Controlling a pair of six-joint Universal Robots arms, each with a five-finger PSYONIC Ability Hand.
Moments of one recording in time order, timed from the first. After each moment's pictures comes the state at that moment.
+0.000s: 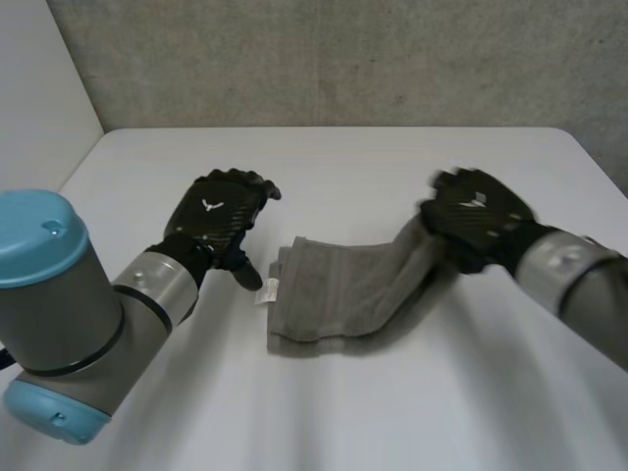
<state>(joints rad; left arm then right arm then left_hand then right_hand) 4.21 -1.83 -1.69 3.41 -1.44 3.26 1.86 -1.36 1.62 0.01 1.15 2.58 0.29 0.29 0.23 0.23 0.08 1.28 1.27 0.22 0.25 1.15</state>
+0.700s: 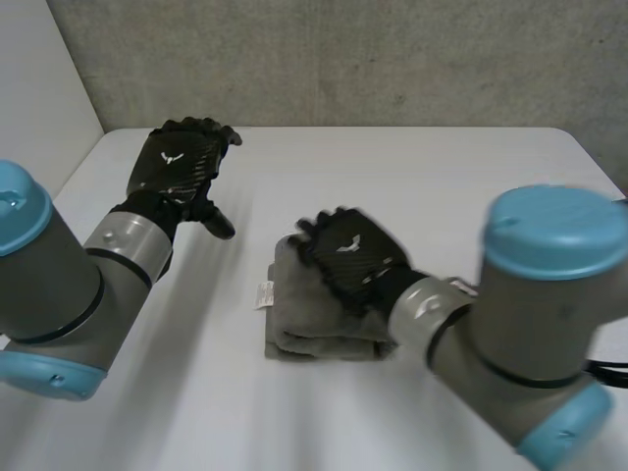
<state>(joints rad) 4.26 -1.82 -1.63 3.49 -1.51 3.24 2.23 -1.23 1.52 -0.03 1.34 2.75 0.29 0.29 0.23 0.23 0.08 0.25 0.25 0.22 0.25 0.06</state>
